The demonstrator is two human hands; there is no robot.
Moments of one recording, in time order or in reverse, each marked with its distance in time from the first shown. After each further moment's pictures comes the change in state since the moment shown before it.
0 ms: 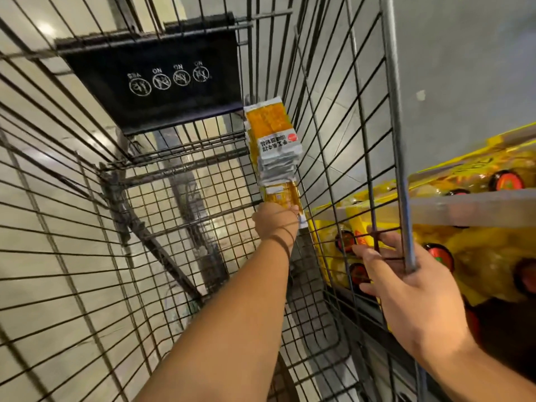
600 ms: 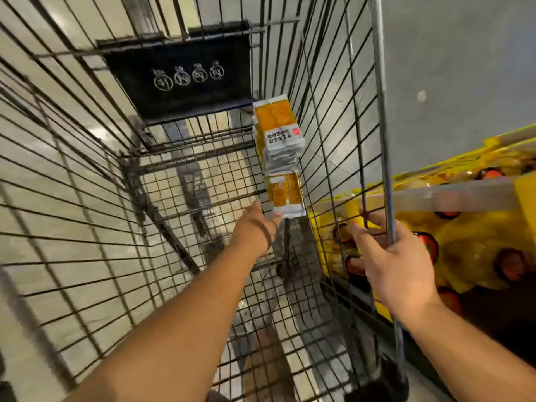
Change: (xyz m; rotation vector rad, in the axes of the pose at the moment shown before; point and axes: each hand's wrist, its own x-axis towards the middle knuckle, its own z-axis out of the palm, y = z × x) left_hand -0.044 -0.030 -0.079 0.378 -0.249 0.178; right_hand 0.003 0.017 -0.002 0.001 -0.003 -0.058
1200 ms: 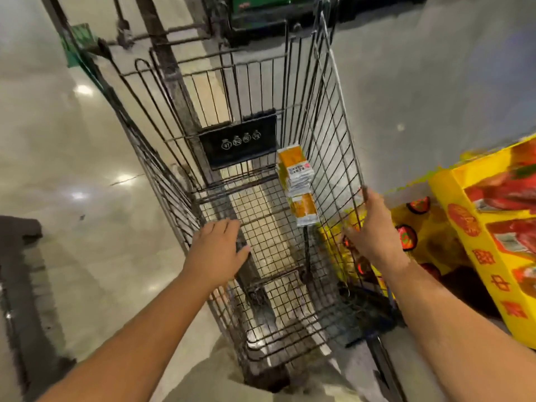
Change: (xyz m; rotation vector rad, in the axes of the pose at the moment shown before) left_hand -0.225 -0.052 -0.186 0.787 0.258 0.426; right_hand -0.055 -0.081 -0.019 -0.381 -0.005 -0.128
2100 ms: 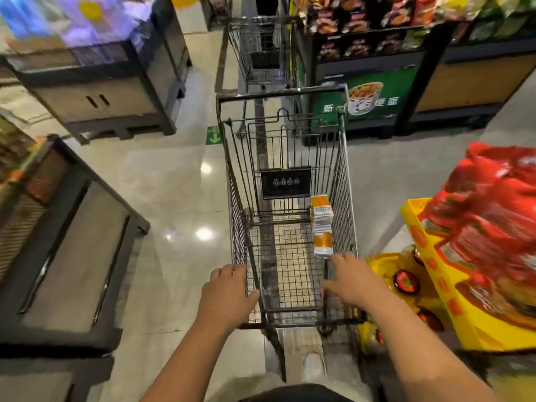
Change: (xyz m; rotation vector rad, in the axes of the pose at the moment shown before) left_hand -0.273 0.170 0.041 -0.143 0.280 -0.441; right_hand -0.186 0.045 -0.090 -0.443 -0.383 -0.495
